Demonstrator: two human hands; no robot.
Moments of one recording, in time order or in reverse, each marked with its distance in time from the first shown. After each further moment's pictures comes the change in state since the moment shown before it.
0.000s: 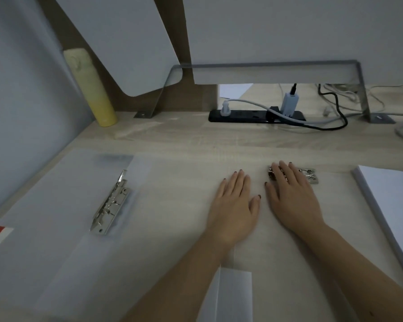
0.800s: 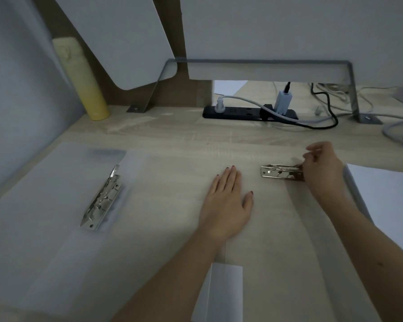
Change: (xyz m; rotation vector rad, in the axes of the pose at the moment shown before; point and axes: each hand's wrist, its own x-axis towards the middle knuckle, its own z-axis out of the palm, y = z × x) left_hand 0.000 0.000 0.005 -0.023 0.082 -0.018; right_hand 0.037 0.039 -0.036 0.525 0.326 0.438
